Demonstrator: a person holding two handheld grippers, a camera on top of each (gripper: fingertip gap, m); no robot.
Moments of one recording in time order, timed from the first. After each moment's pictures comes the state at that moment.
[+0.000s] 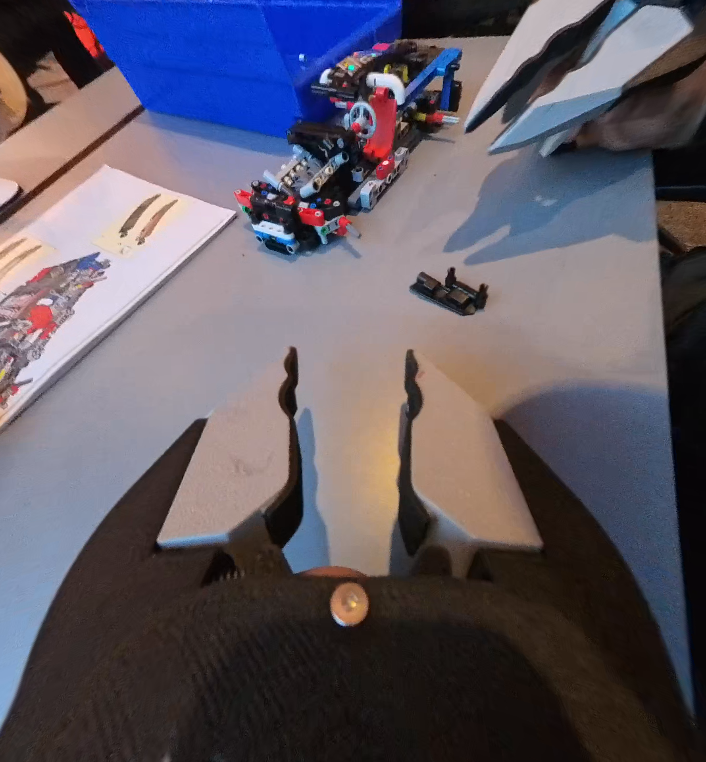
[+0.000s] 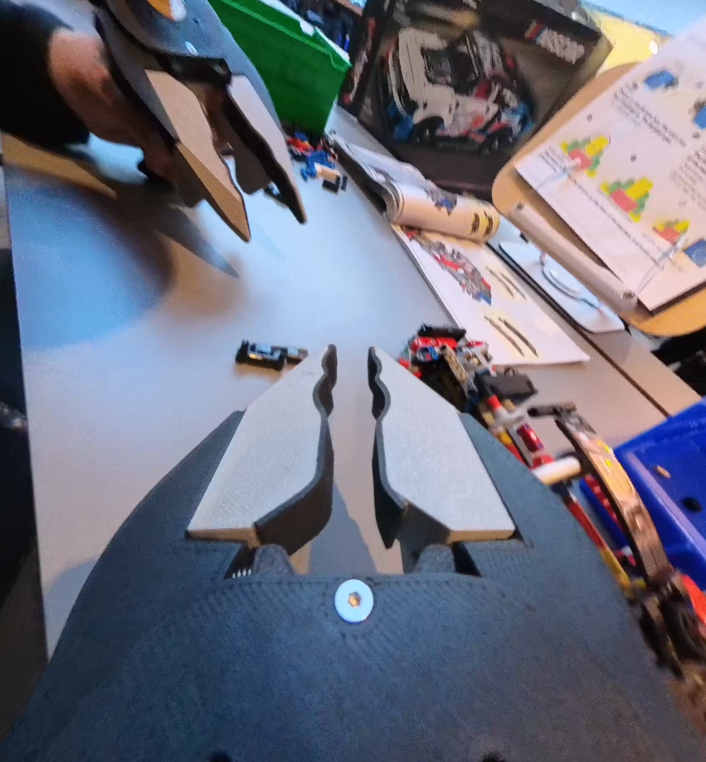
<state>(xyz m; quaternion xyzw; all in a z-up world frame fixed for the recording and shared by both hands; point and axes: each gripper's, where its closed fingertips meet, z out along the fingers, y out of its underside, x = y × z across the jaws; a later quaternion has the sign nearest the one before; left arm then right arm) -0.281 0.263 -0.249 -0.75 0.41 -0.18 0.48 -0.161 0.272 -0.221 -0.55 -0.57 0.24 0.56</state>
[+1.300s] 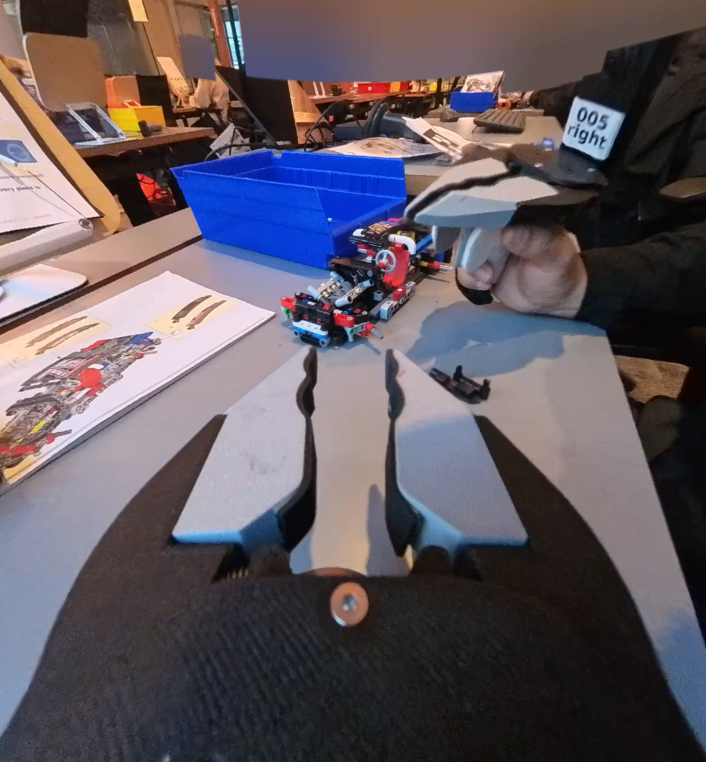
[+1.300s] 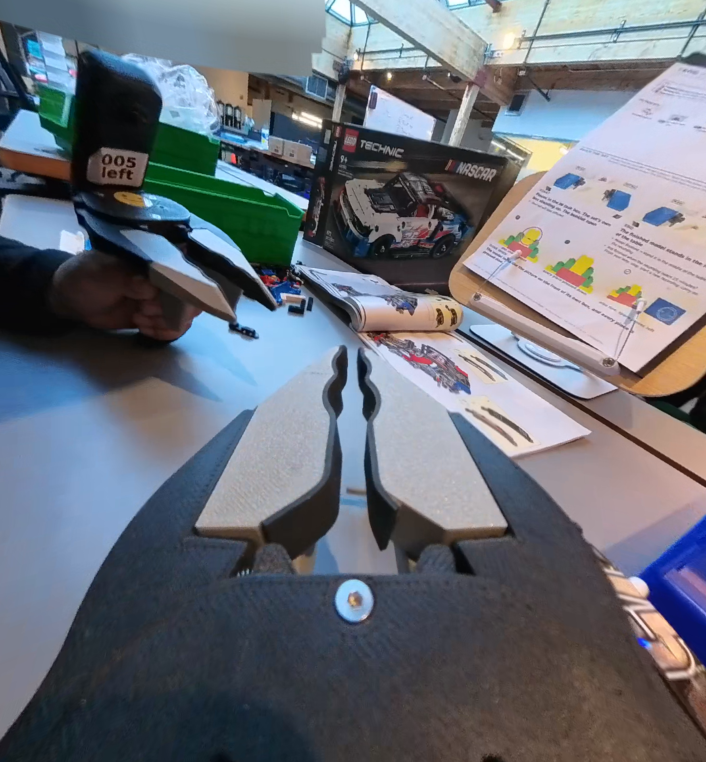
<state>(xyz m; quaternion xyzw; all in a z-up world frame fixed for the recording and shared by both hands) -0.297 0.278 -0.199 -0.68 0.34 -0.27 0.59 -0.209 0.307 -0.166 -0.53 -0.47 0.34 0.63</state>
